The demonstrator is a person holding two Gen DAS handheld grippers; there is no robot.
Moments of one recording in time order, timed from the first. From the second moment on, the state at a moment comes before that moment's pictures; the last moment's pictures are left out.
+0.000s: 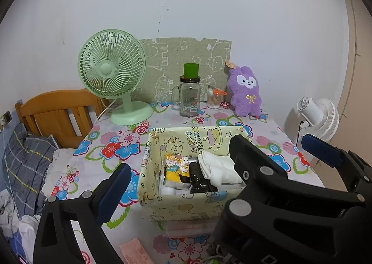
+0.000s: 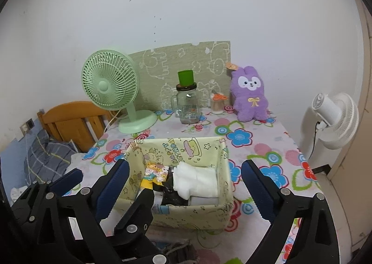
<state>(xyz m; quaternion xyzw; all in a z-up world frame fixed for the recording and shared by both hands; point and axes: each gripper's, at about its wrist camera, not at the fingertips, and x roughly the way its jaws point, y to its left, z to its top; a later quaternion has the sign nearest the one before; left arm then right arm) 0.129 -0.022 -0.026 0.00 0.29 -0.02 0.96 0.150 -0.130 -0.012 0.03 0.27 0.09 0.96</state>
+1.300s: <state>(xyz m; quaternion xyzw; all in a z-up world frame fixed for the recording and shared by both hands) 0.049 -0.025 -0.045 0.00 0.26 -0.03 0.96 0.066 -0.132 -0.025 0.01 0.26 0.09 0.96</state>
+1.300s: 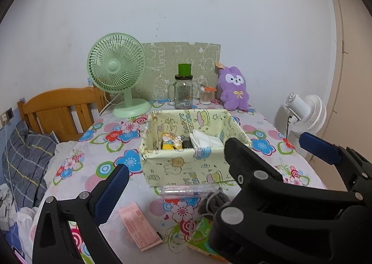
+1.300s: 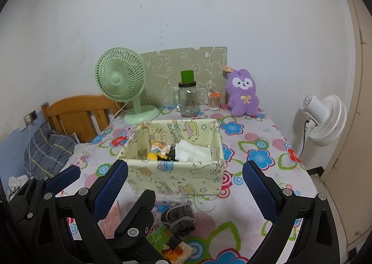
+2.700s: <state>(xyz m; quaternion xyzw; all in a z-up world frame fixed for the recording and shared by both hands) 0.078 -0.020 -0.142 0.00 0.37 -0.04 0.93 0.100 -0.122 -0.130 0.01 0.37 0.11 0.92</state>
